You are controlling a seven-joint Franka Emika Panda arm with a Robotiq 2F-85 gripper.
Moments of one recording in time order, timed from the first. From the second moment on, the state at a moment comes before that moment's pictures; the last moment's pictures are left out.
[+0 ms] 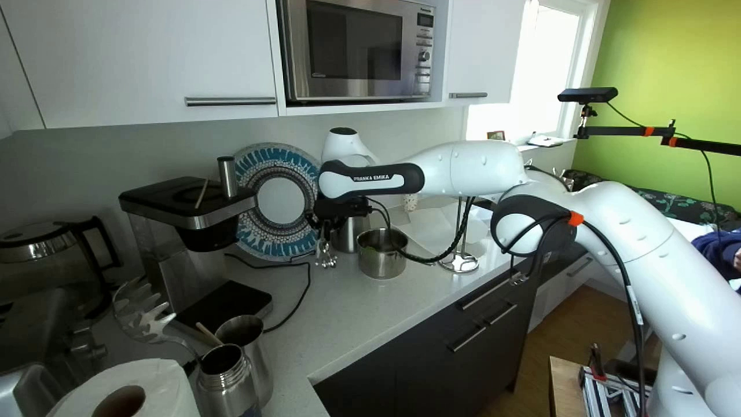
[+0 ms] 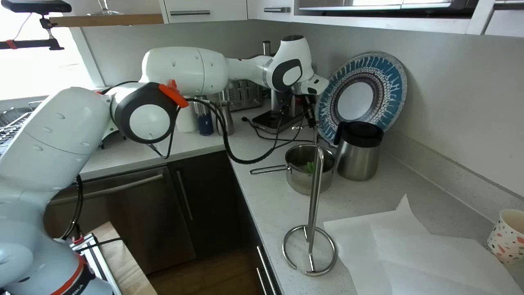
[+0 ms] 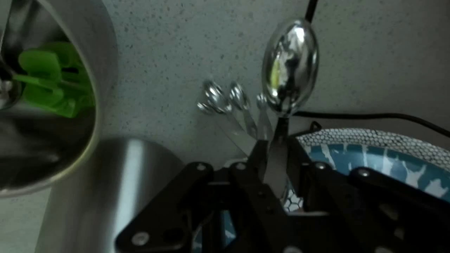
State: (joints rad) arm -0.15 0.81 -0.08 -0.92 0.02 2.09 0.59
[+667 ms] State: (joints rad) arm -0.16 0.65 -0.11 -0.98 0.01 2.14 0.54
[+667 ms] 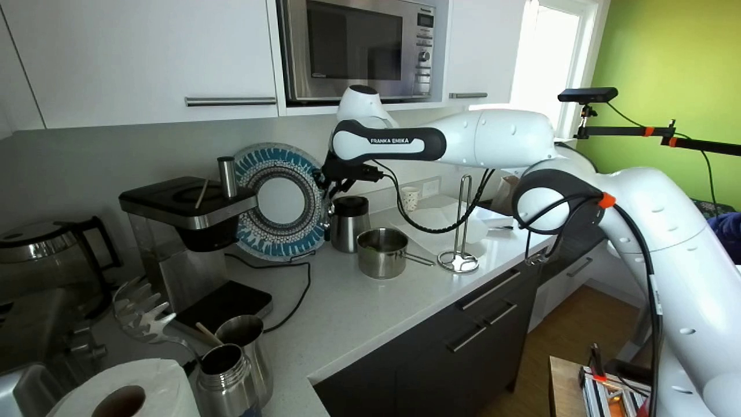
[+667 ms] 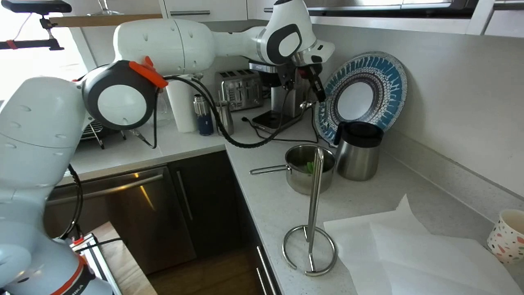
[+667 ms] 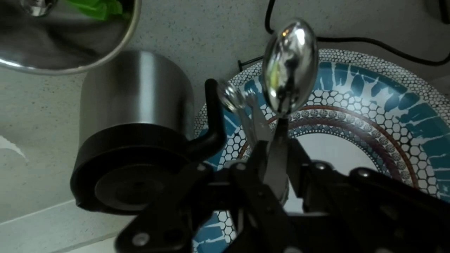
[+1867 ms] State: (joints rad) arm -0.14 0.19 -0.23 -1.70 -0.23 2.34 0.51
